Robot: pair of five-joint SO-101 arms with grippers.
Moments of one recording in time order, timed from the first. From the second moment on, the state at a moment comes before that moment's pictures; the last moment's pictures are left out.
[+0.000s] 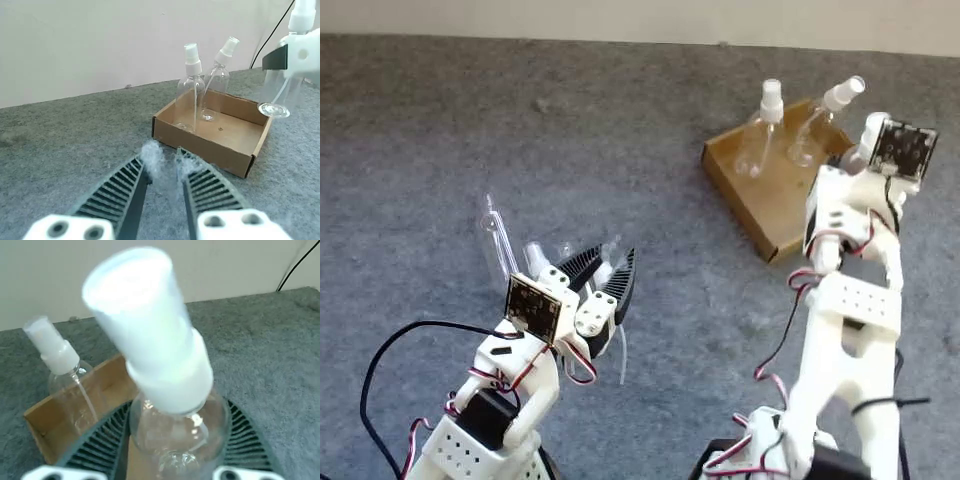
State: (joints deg) left arm 26.5 -104.0 95.9 22.6 10.2; right arm 13.8 -27.7 43.7 11.9 3.1
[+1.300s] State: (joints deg) left arm 26.5 -104.0 95.9 22.6 10.2; right arm 17.0 13.1 12.4 2.8 3.1
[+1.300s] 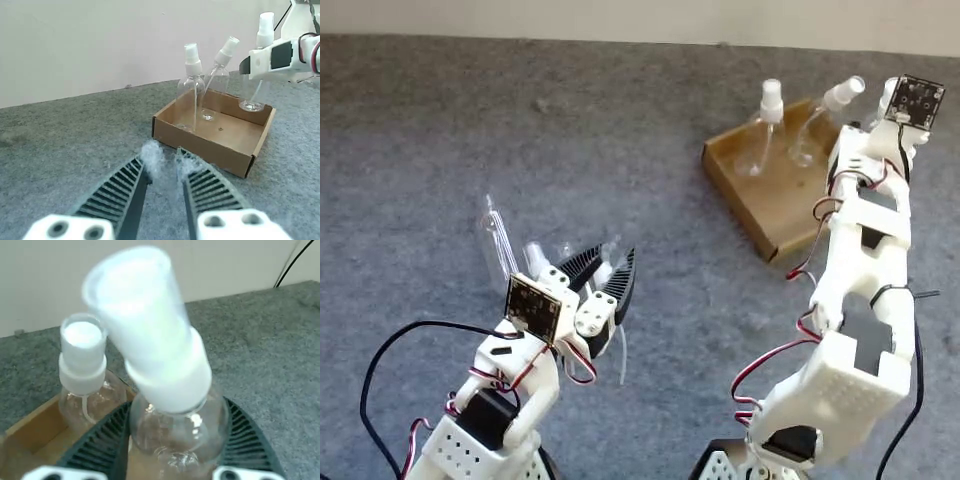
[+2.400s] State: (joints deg) left arm 26.5 -104.0 95.9 22.8 10.2; right arm 16.0 20.6 12.4 1.5 3.1
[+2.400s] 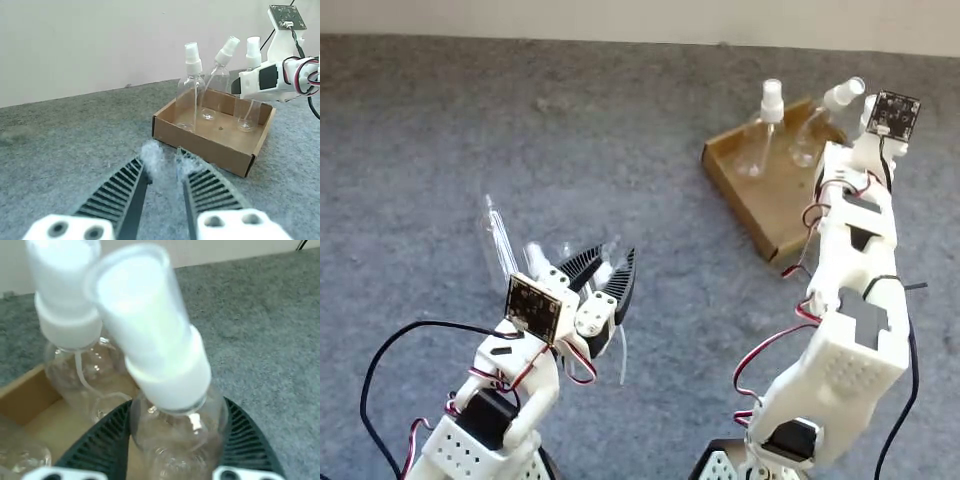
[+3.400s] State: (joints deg) left arm 26.5 -104.0 95.9 22.8 10.2; right arm 15.6 17.3 15.9 1.5 3.1
